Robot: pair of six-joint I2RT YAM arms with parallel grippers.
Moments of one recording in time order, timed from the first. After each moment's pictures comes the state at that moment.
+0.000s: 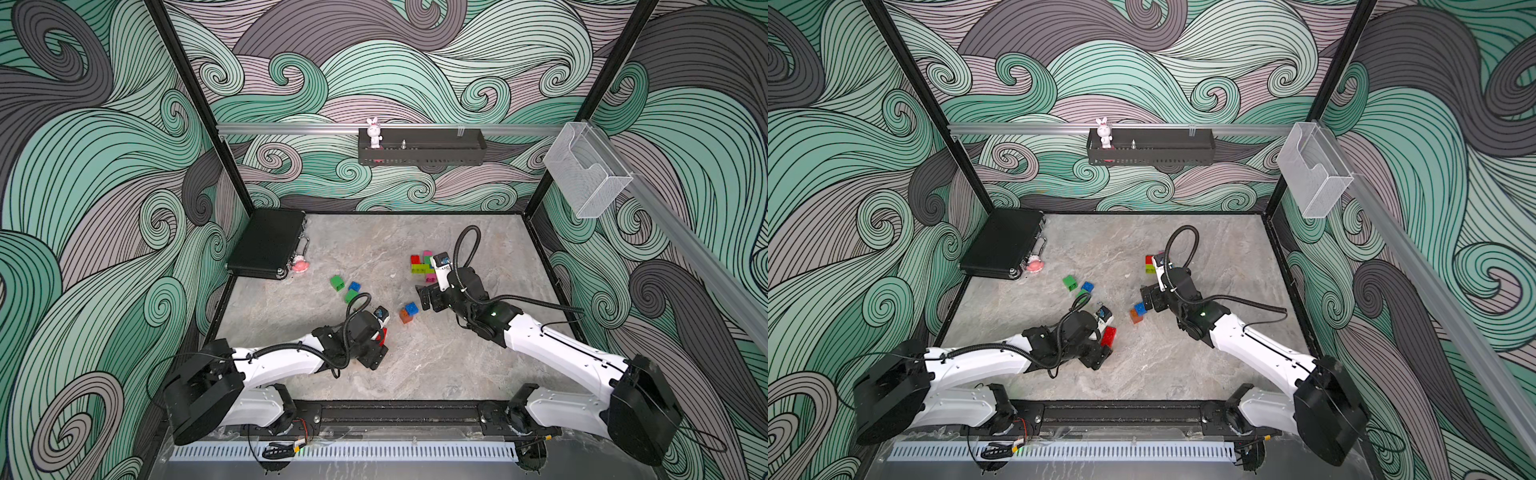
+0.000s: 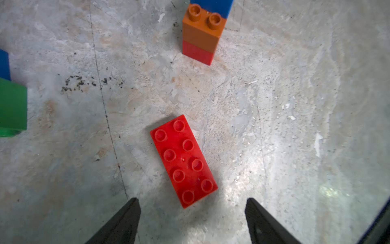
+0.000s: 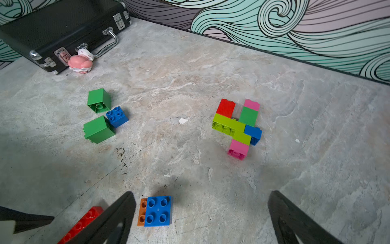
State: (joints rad) left arm -0.95 1.32 0.54 -0.22 -0.11 -0.21; right arm 0.70 1.21 0.73 -0.11 0.23 0.16
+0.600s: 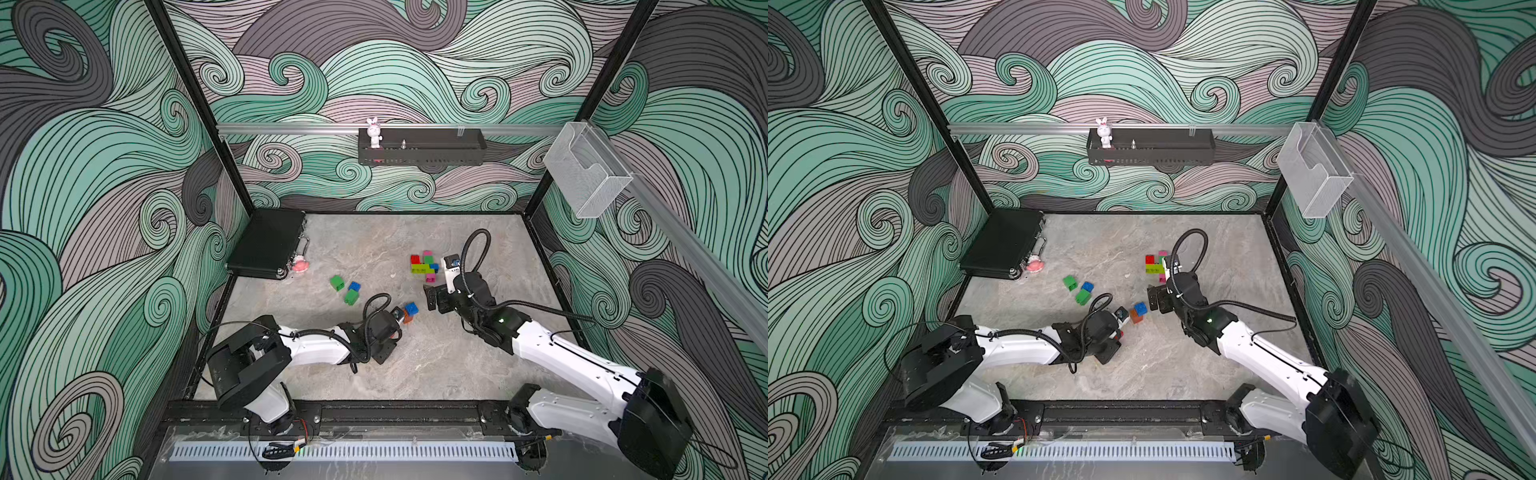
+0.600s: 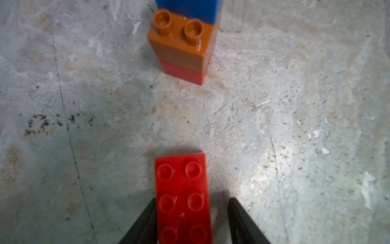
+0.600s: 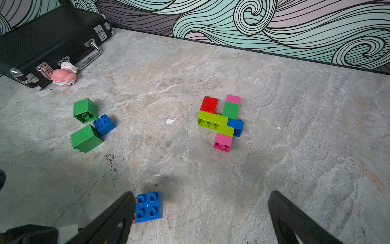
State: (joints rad) left arm -0.98 1.54 0.65 -0.13 -0.18 -0.17; right arm 0.70 1.14 0.70 -0.13 0.30 0.20
